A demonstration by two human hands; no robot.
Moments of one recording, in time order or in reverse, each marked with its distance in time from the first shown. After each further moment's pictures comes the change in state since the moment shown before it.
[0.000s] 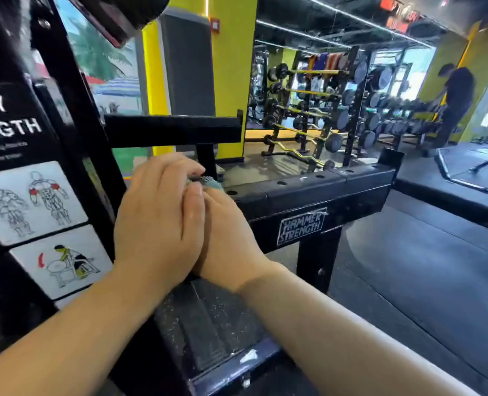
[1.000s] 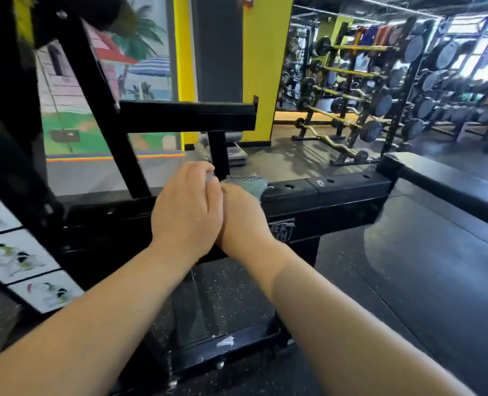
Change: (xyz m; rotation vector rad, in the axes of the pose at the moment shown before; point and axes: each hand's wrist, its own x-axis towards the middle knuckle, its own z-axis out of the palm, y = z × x) left_hand 0.038 0.074 0.080 0.114 -0.187 -0.355; right_hand -0.007 0.102 -0.051 -0.061 -0.258 0.095
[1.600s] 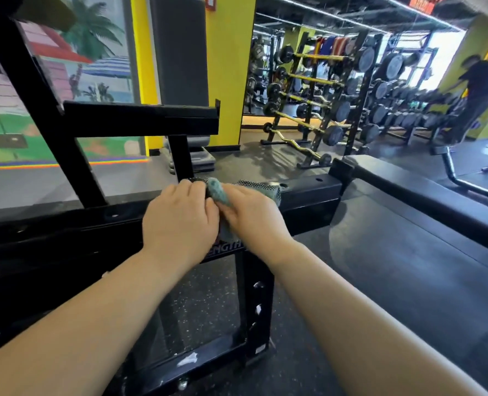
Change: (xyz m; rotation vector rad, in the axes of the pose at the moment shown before) left_hand 0.009 0.034 0.057 0.309 -0.122 0.132; right_hand -0.032 0.096 -0.007 0.212 0.143 0.115
